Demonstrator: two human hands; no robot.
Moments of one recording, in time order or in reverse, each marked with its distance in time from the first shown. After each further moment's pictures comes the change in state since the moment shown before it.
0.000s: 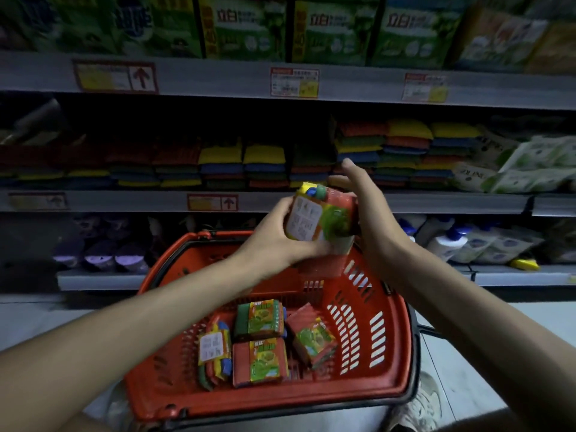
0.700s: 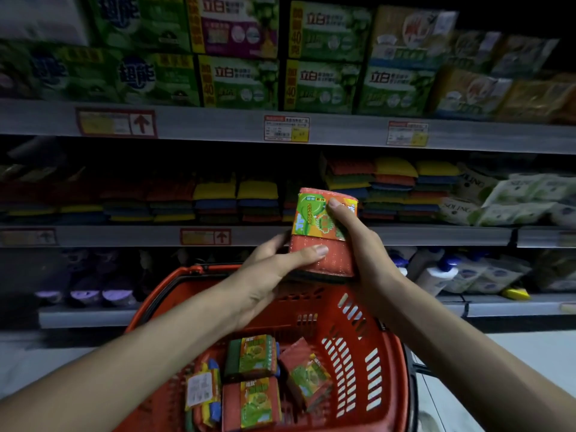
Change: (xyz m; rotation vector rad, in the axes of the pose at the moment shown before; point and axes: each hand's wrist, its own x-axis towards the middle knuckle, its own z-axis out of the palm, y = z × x) left_hand 0.014 0.012 0.000 -0.453 -0.117 -0.176; right_hand 0.013 -0.001 -0.009 0.330 -0.121 0.122
